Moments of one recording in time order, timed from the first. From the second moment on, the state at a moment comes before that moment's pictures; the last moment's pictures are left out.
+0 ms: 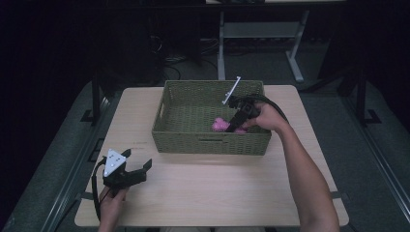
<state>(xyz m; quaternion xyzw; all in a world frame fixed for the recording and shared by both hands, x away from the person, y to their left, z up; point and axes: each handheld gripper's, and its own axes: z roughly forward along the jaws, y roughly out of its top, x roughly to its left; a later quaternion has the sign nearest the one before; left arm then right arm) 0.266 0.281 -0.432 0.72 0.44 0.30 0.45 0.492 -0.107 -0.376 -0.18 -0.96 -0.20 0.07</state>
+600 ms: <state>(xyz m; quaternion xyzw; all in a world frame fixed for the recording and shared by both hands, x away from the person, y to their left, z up) 0.266 0.281 -0.432 0.71 0.44 0.30 0.45 0.493 -0.106 -0.372 -0.19 -0.95 -0.22 0.07</state>
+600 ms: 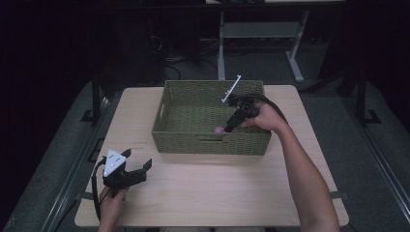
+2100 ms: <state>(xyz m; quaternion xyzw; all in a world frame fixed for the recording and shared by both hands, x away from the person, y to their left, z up) 0.266 0.277 -0.432 0.72 0.43 0.30 0.45 0.445 -0.136 -0.322 -0.19 -0.94 -0.28 0.04</state>
